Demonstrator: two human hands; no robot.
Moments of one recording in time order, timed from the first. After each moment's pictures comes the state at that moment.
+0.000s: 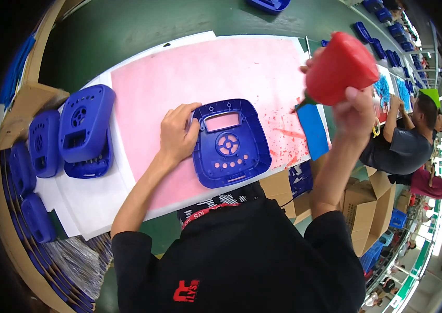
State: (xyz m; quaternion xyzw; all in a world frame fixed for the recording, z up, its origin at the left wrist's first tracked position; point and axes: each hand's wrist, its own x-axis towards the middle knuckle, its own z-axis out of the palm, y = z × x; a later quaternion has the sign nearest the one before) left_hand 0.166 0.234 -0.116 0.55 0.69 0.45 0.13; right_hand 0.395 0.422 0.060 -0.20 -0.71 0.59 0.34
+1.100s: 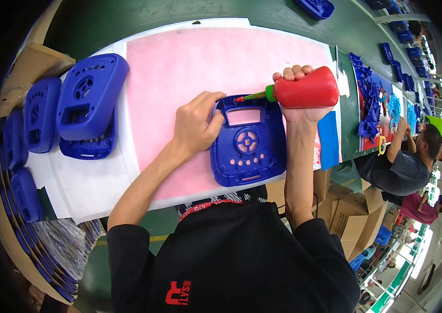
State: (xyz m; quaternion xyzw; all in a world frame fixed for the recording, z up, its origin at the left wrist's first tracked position) left_hand 0.168 0.237 -0.114 0.52 0.67 0.50 0.14; right_hand 0.314 0.411 -0.077 -0.11 -0.23 0.86 0.43
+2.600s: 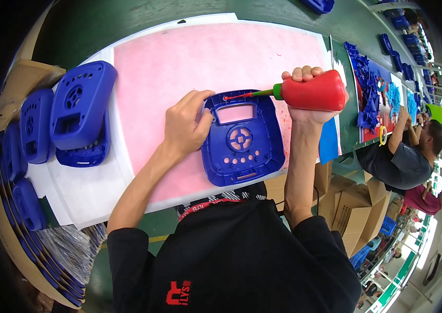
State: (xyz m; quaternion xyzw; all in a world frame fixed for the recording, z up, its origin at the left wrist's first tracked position) left_hand 0.168 0.236 -0.114 0.52 0.68 0.49 0.16; right_hand 0.344 0.421 -0.079 -0.08 -0.32 0.82 0.48
